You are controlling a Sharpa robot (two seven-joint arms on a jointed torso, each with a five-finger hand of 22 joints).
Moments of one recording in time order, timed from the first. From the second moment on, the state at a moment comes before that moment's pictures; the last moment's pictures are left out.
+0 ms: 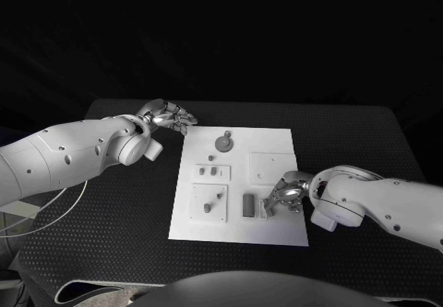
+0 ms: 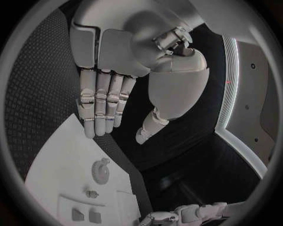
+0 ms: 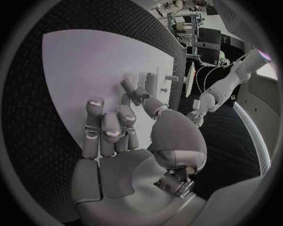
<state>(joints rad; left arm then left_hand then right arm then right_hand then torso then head) 1.26 -0.79 -0.14 1.21 -0.44 -0.23 0.17 1.04 -0.15 0.47 -0.22 0.07 0.85 0.18 0.30 0.45 1.11 0.14 0.07 0.30 0.88 0.08 0.70 0.56 0.04 1.04 -0.01 0.08 1.00 1.16 -0.82 -0.19 1.63 -0.89 -0.09 -0.52 0.99 -0.03 0.61 -0.29 0.05 1.10 0.06 0.21 0.70 1.32 -0.04 1.06 1.27 1.29 -0.14 1.49 0.84 0.25 1.21 -0.03 0.90 1.31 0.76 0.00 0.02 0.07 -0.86</state>
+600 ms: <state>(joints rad) 1.26 -0.79 -0.14 1.21 -0.44 -0.23 0.17 1.04 -0.15 0.46 -0.21 0.07 0.85 0.18 0.30 0.45 1.11 0.14 0.07 0.30 0.88 0.08 0.70 0.56 0.04 1.04 -0.01 0.08 1.00 1.15 -0.81 -0.19 1.62 -0.88 -0.05 -0.53 0.82 -0.06 0.62 -0.23 0.05 1.11 0.07 0.22 0.69 1.32 -0.04 1.05 1.25 1.29 -0.14 1.49 0.83 0.25 1.22 -0.03 0.90 1.31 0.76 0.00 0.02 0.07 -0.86</state>
